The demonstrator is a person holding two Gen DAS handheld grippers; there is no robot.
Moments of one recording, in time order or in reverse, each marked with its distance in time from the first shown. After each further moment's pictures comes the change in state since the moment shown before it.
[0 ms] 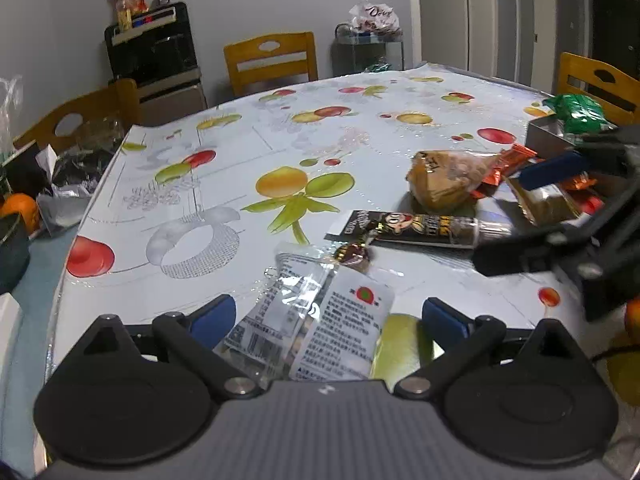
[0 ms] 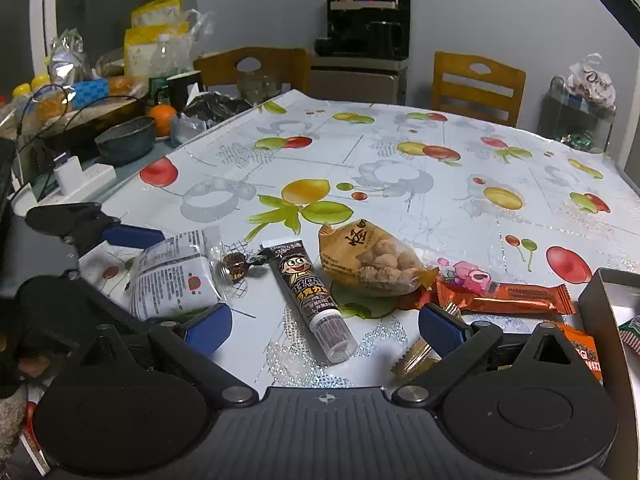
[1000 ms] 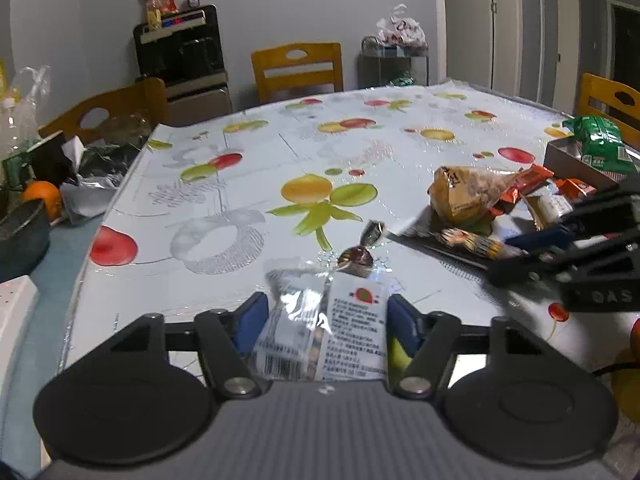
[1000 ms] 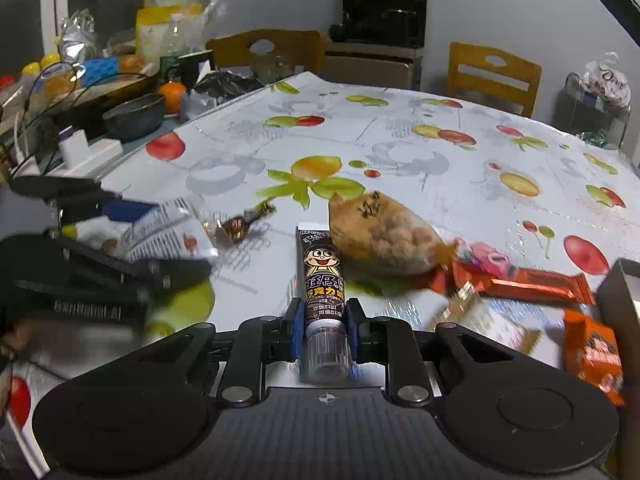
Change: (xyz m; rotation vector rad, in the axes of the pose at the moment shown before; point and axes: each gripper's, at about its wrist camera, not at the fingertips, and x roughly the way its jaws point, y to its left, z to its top) left arm -0.010 0.006 -0.004 -0.073 -0.035 0.058; right arm 0.005 -0.001 -0.017 -0.048 0.039 0.028
